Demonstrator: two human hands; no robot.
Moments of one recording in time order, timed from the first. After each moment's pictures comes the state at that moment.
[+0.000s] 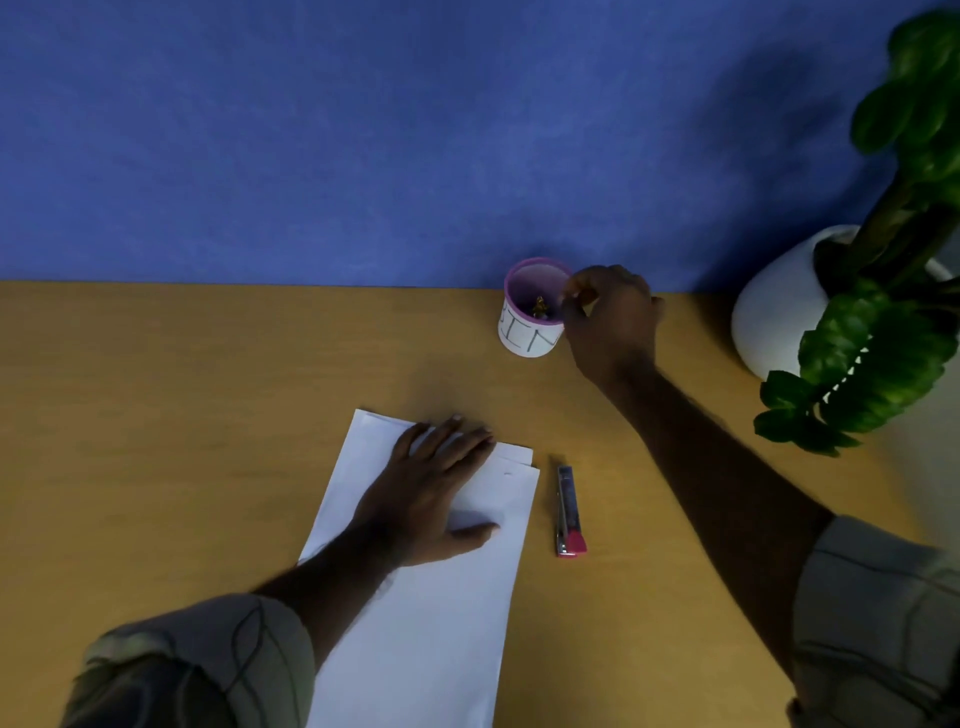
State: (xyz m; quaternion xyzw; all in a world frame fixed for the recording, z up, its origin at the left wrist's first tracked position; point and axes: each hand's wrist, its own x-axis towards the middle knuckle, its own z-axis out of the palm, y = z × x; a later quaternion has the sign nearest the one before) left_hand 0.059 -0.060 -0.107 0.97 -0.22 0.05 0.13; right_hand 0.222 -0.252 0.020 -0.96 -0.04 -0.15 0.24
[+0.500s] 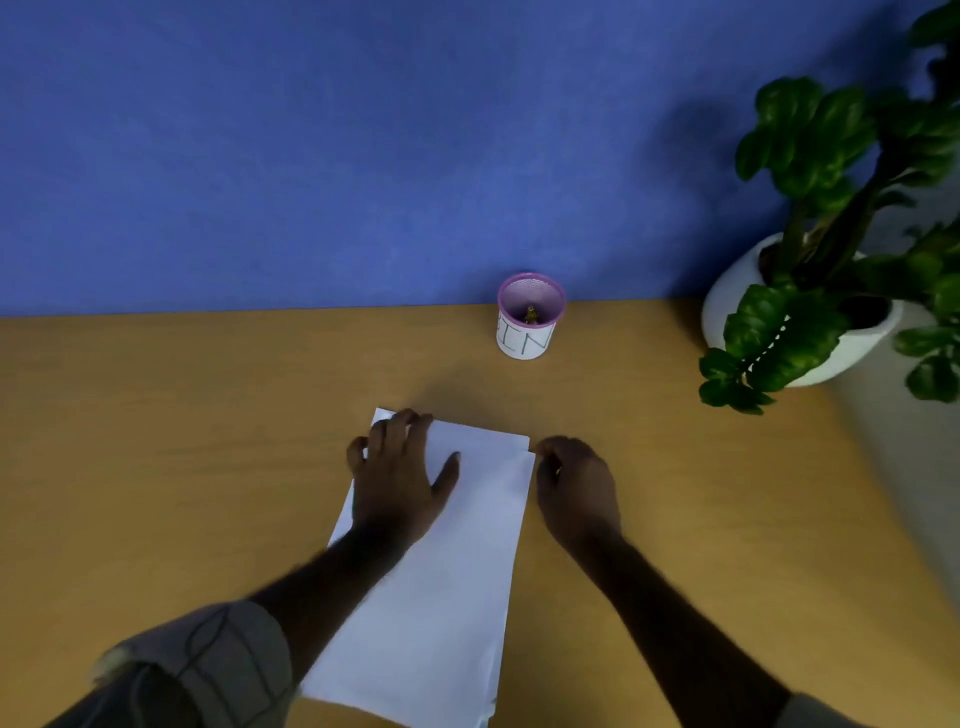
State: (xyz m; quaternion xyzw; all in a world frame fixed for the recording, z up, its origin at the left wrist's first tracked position) left_hand 0.030 -0.061 -0.064 0.99 0.06 0.13 0.09; right_hand 0.053 -0.263 -0.019 -0.94 -0.01 0.01 0.33
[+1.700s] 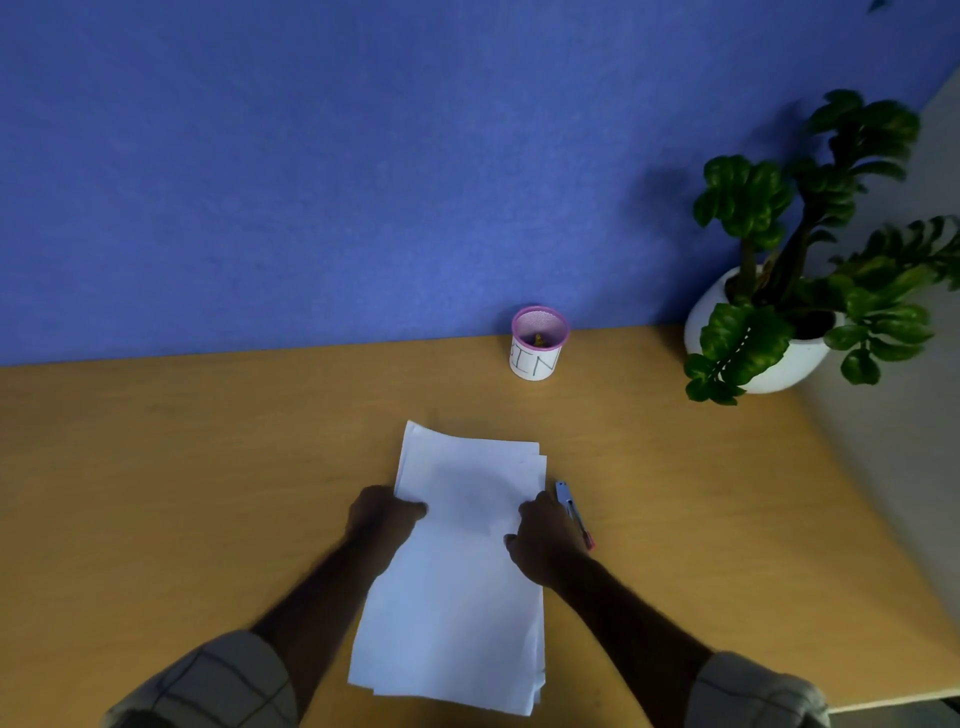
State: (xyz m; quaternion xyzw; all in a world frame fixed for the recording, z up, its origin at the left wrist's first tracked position) left_hand -0.008 -0.011 -0.015 0.79 0.39 -0.15 0.45; right_hand 0.000 -0.215 -0.022 -0.96 -0.03 0.22 0.16
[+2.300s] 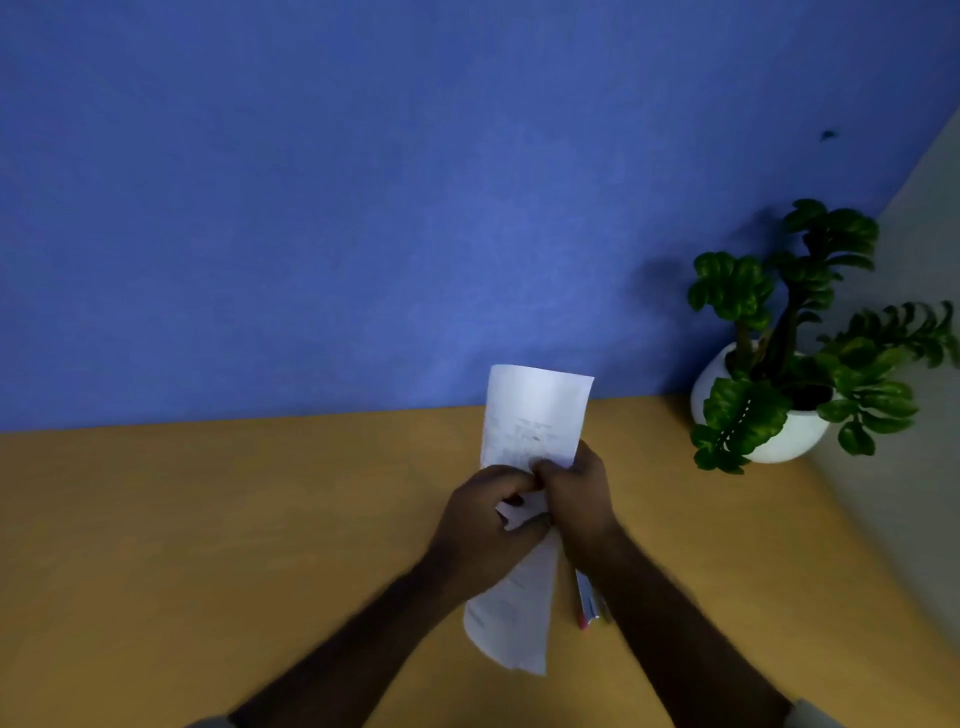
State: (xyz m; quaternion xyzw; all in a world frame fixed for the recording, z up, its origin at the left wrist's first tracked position) left_hand -0.001 -0.069 0.095 0.86 -0.08 0.04 0.50; right_hand 0.042 -0.194 0.105 -0.69 0.07 0.03 0.72
